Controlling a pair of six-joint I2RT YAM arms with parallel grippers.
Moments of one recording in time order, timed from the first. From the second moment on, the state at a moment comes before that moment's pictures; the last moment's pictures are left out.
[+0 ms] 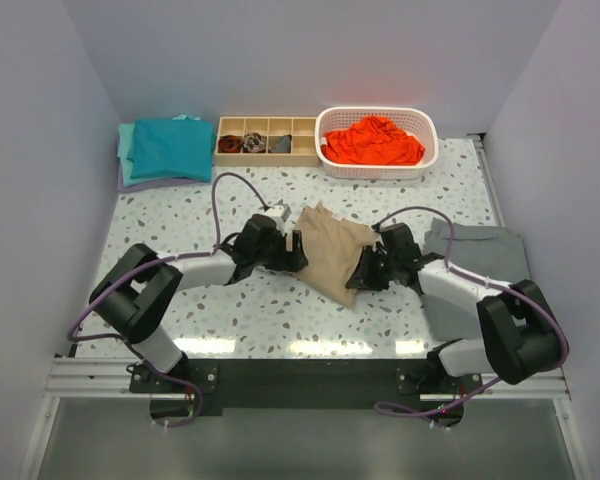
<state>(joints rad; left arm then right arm) -0.64 1.64 0.74 0.19 0.10 -0.50 0.43 1.37 0.60 -0.20 -0.31 0.65</state>
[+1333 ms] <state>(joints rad) -0.73 1.24 0.66 -0.25 -0.12 -0.63 0.29 1.43 0.74 -0.31 -0.25 0.35</state>
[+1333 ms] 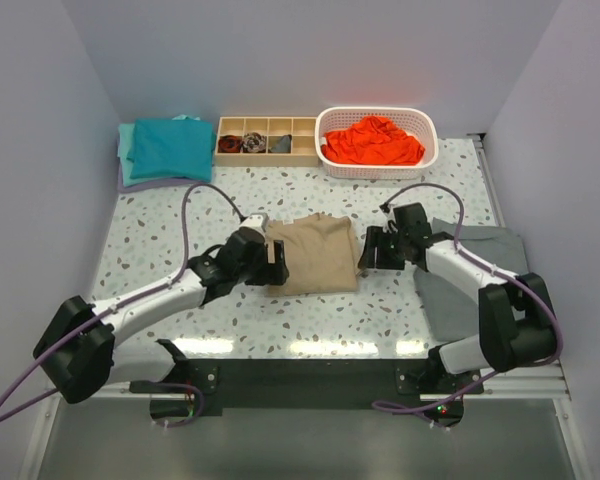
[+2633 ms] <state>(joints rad) -0.73 1.57 0.75 0.02 0.01 -0.60 0.29 1.68 0.76 -0.04 -0.62 0.44</state>
